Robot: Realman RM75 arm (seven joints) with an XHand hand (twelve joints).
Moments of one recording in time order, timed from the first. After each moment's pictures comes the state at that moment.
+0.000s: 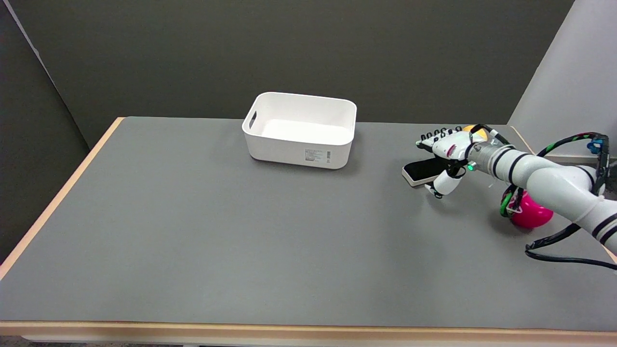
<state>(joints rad) 0.20 -0.71 -1.66 1.29 0.96 -0.36 -0.40</state>
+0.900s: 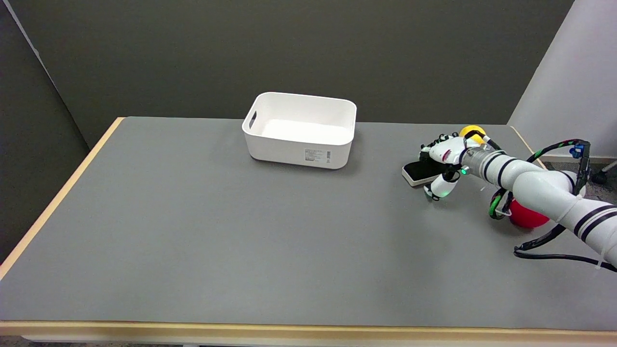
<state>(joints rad) 0.29 -0.74 -1.78 1.14 0.97 -0.28 -0.42</state>
